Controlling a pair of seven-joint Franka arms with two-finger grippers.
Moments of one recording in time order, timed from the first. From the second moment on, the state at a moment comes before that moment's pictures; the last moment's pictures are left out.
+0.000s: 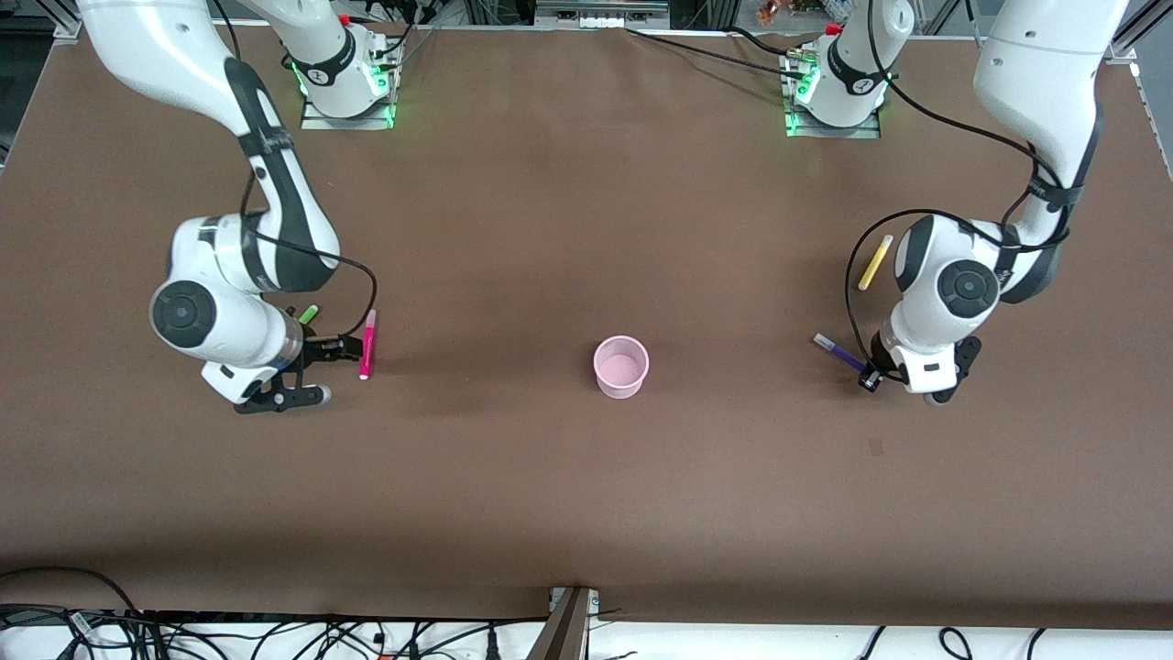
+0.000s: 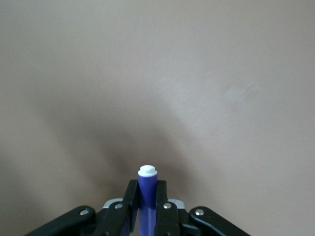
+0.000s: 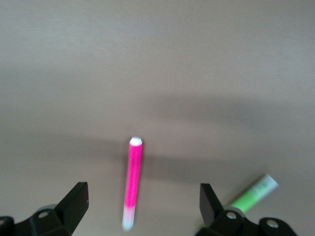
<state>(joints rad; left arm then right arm) 0.02 0.47 -0.10 -1.97 0.21 2.44 -1.16 0.26 0.55 -0.12 -1.75 0.08 2.19 -0.02</state>
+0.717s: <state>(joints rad) -0.01 0.41 -0.32 -1.62 0.18 2.13 -1.35 0.26 0.61 -0.11 -1.89 0.12 2.43 -0.02</state>
